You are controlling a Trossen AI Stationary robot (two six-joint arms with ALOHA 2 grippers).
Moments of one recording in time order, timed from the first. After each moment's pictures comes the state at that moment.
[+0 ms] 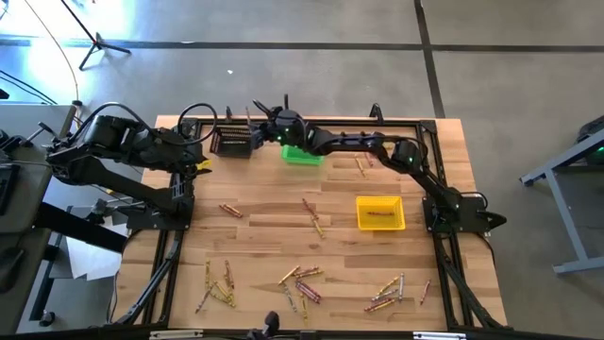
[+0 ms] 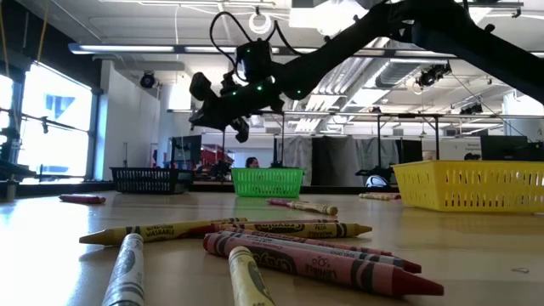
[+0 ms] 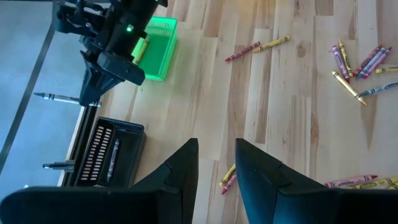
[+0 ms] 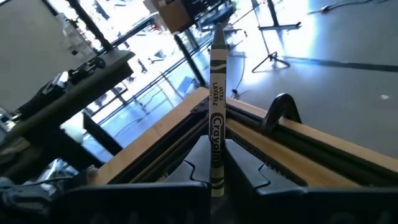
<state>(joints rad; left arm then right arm) -0.09 1.02 1.57 -1.50 -0.28 -0.10 -0.35 2.40 1.89 0.33 0.06 0.51</state>
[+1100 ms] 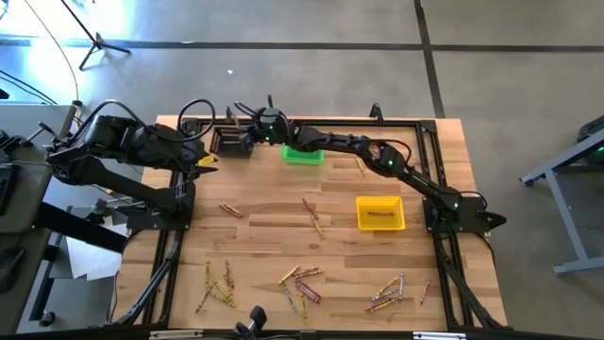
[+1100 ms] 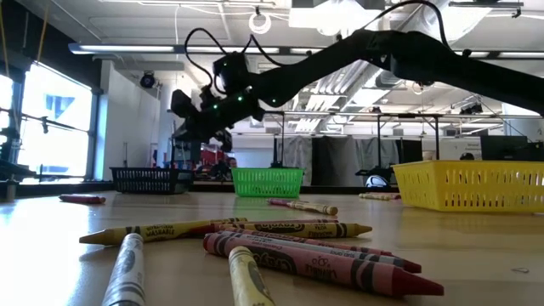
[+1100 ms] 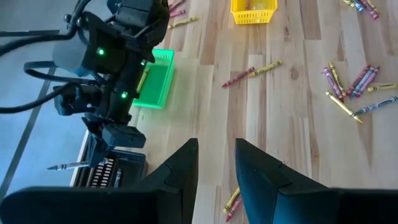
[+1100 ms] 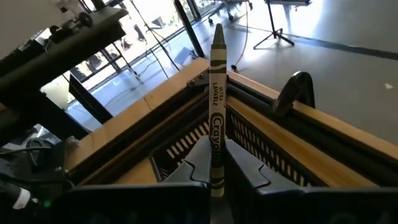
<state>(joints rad) -0.09 1.02 1.57 -1.39 -0.28 -0.02 -0.35 2.64 2.31 0.04 0.01 0.44</state>
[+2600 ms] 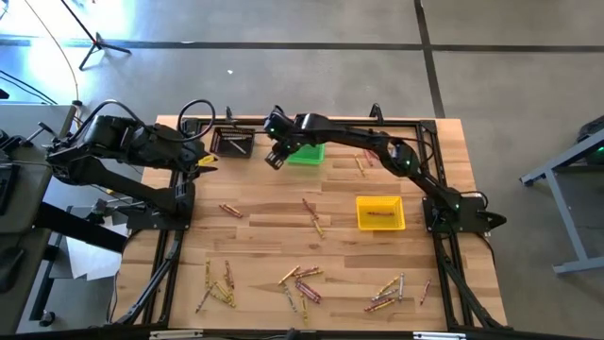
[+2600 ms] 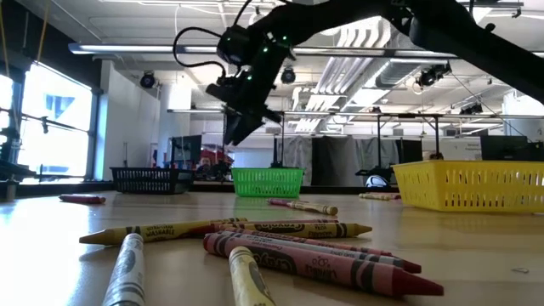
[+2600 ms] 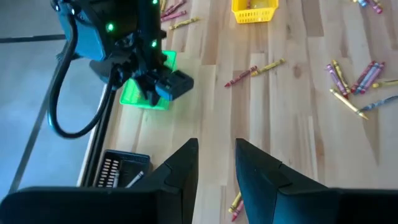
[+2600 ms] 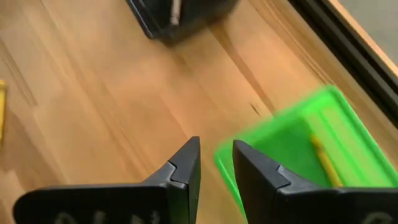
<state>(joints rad) -0.09 1.02 1.57 -1.39 -0.30 0.00 -0.31 2.41 2.34 -0.97 0.08 0.27</state>
